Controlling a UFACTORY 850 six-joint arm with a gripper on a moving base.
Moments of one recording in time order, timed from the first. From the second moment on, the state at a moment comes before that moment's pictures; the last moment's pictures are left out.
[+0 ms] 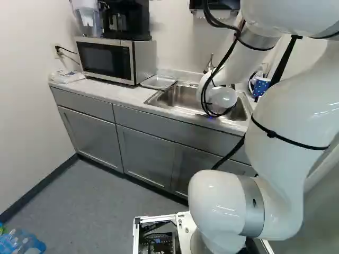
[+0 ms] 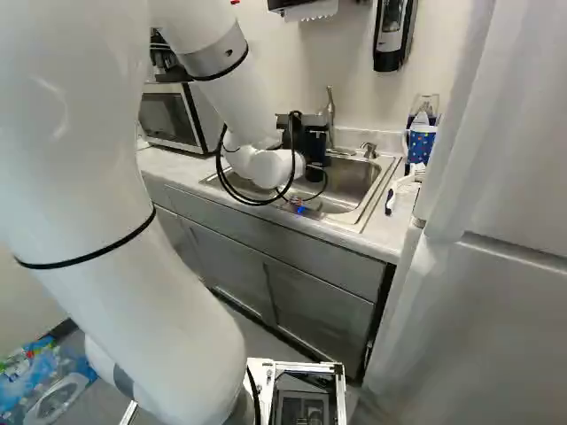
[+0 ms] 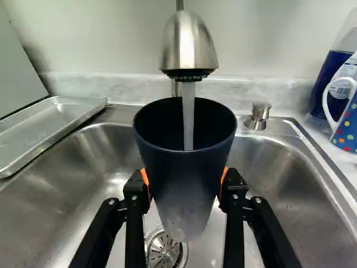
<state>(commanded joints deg) -17.0 -3.7 -36.0 0.8 40.8 0.0</state>
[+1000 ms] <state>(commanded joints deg) -17.0 -3.7 -36.0 0.8 40.8 0.0</state>
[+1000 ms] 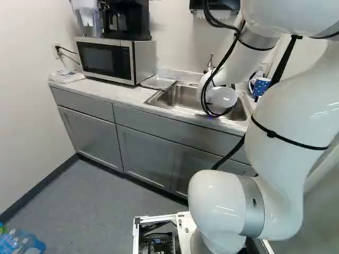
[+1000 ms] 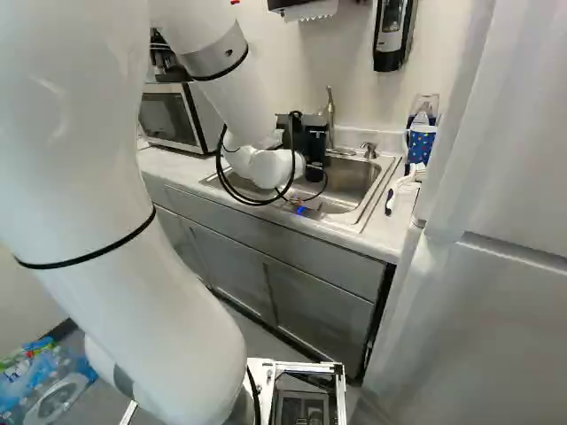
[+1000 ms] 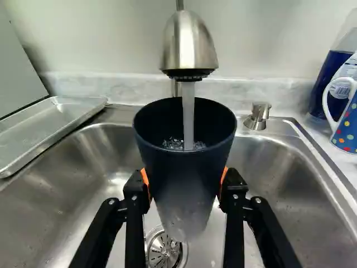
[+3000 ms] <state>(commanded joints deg) -13.0 -2.7 -34.9 0.8 40.8 0.0</state>
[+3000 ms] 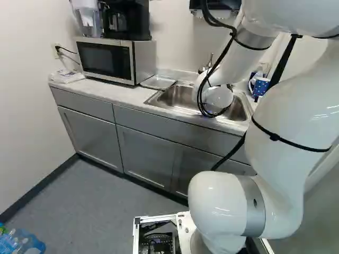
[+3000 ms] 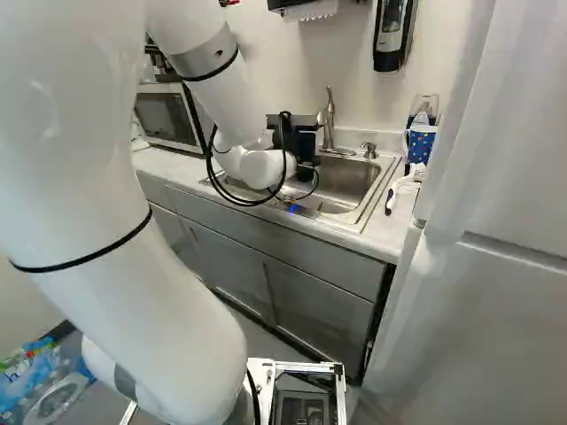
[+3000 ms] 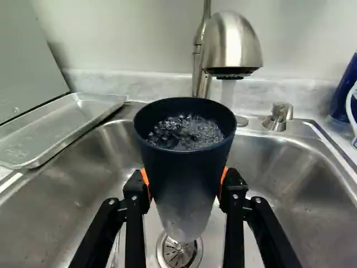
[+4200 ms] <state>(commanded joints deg) -2.3 -1.7 -40.6 0.8 38.1 0.0</state>
